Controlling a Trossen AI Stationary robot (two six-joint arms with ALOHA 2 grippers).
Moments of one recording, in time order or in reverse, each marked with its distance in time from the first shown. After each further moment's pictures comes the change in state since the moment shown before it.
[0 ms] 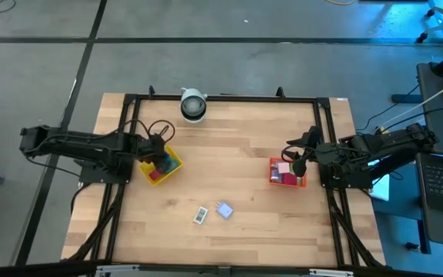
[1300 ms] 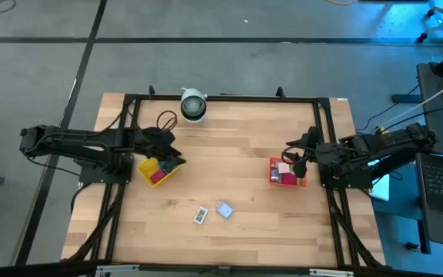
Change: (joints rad) left arm 0.018 0.000 0.103 0.262 0.214 0.088; right arm 0.000 0.000 0.000 -0.001 -0.029 -0.031
